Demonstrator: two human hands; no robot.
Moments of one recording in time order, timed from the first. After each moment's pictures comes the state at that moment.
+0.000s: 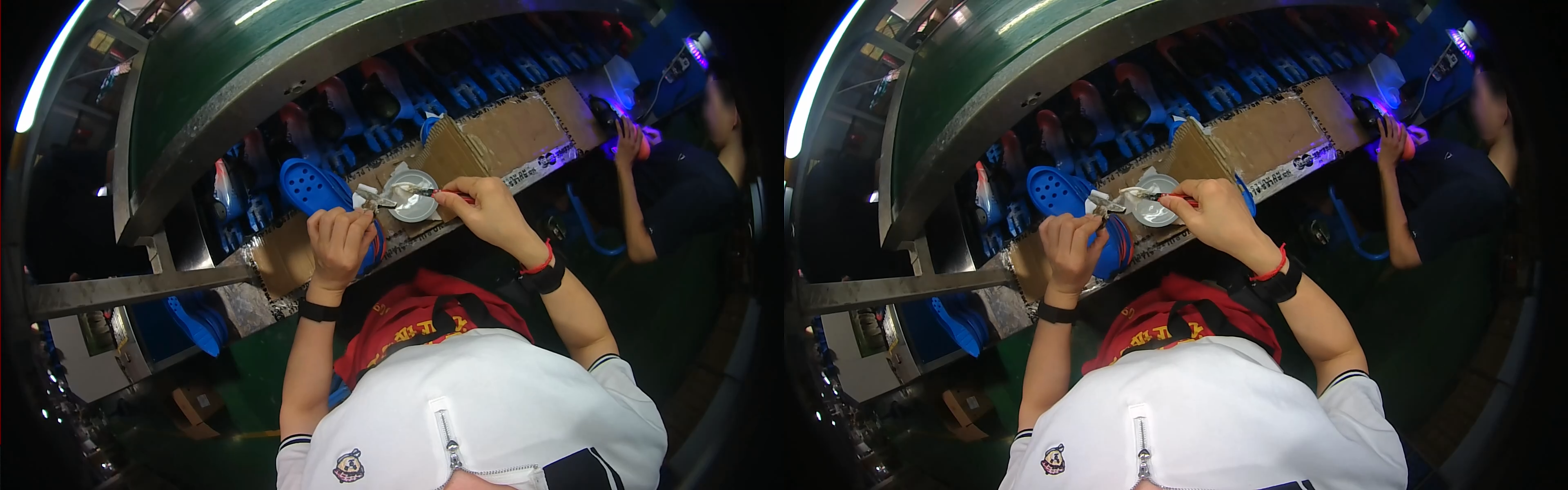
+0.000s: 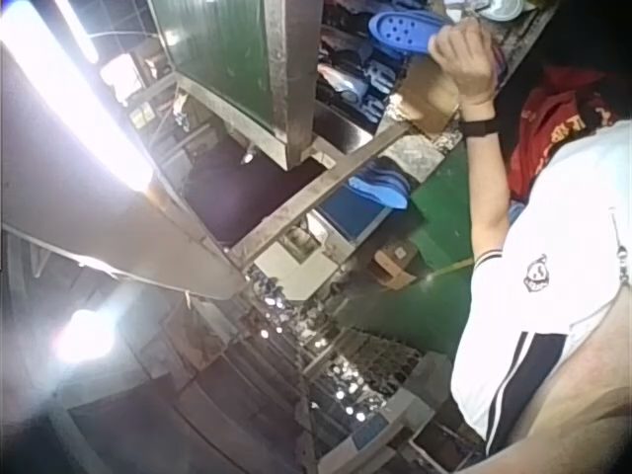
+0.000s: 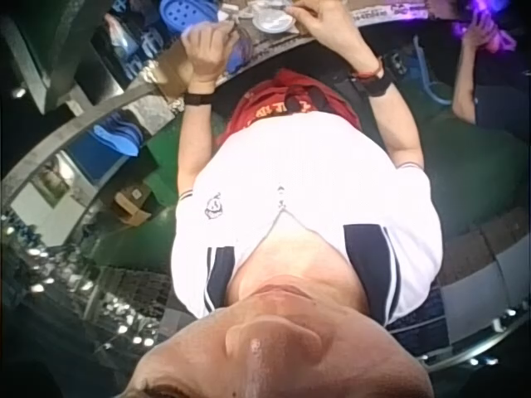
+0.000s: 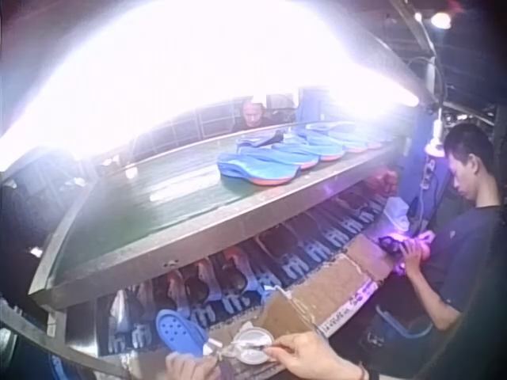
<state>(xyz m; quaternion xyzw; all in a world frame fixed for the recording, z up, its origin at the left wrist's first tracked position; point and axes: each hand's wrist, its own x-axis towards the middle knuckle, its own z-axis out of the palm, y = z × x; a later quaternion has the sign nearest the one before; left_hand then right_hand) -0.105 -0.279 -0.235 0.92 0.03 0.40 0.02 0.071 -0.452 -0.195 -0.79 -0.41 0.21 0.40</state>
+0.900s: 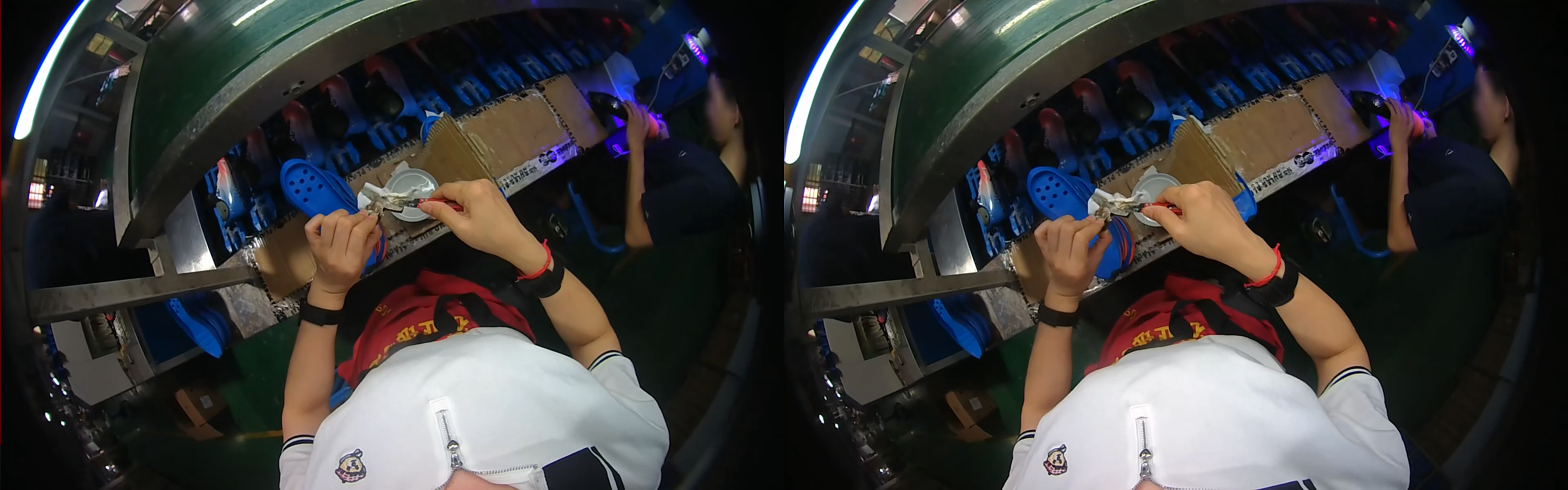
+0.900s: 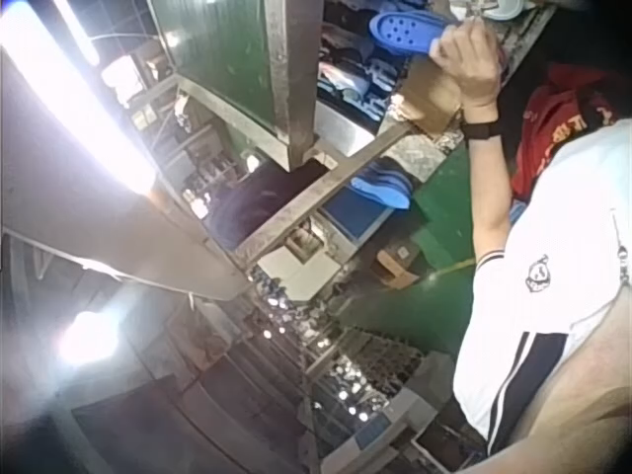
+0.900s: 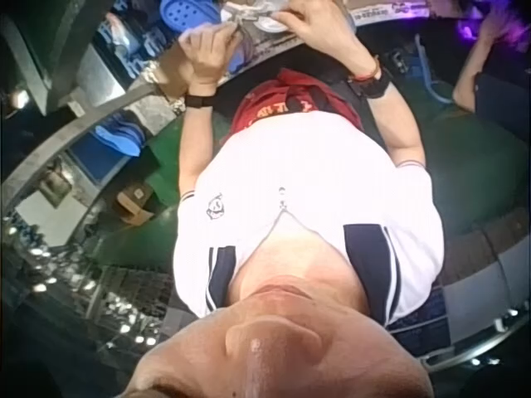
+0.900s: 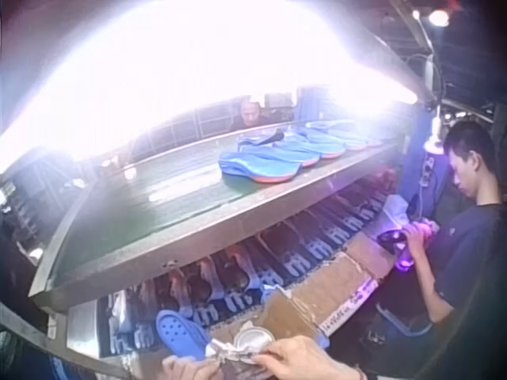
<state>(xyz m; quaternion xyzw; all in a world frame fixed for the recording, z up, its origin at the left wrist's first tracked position) -0.107 -0.284 -0.223 0.92 0.03 0.40 0.03 0.056 -0.442 -0.170 -0.77 -0.45 0.19 0.40</state>
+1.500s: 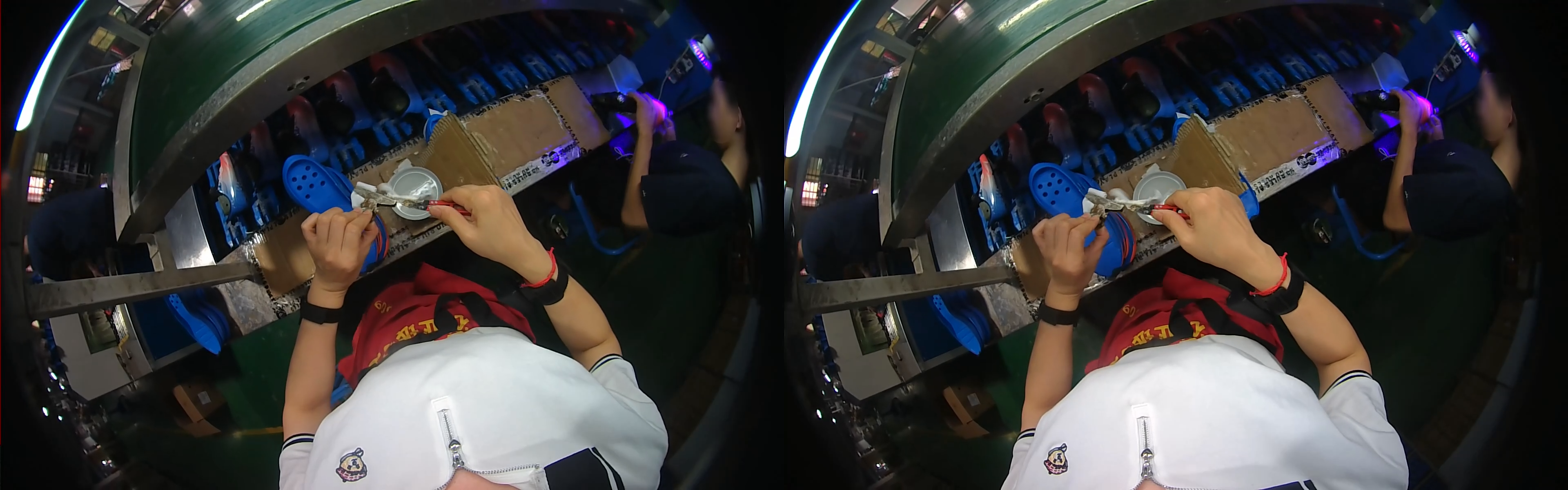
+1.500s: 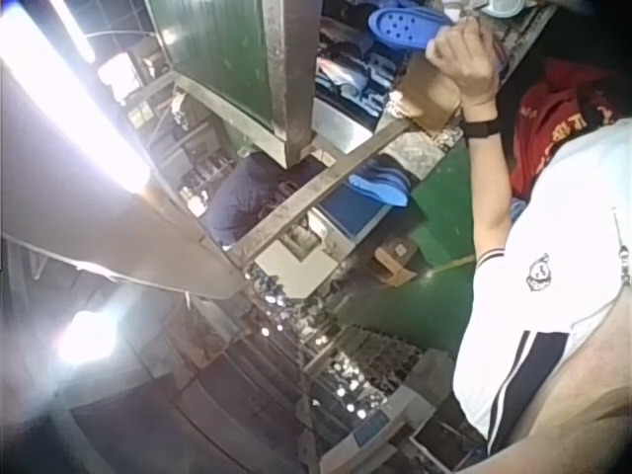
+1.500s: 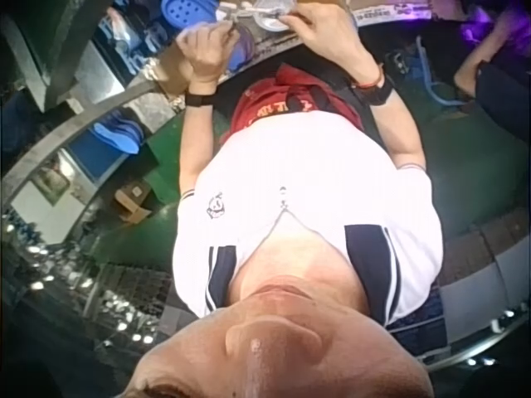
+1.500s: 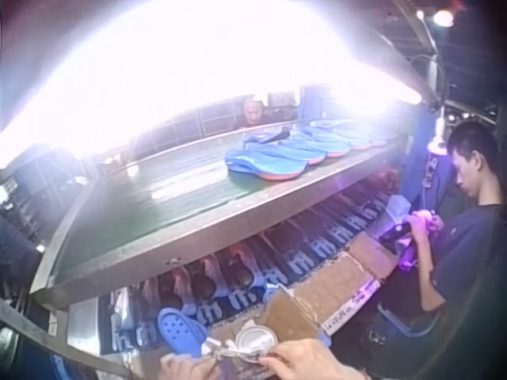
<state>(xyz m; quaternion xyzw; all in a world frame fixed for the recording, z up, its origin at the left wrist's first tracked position) -0.109 -0.282 -0.230 0.91 0.07 0.41 0.03 0.052 -0.449 -0.176 -0.78 -0.47 0.15 0.39</state>
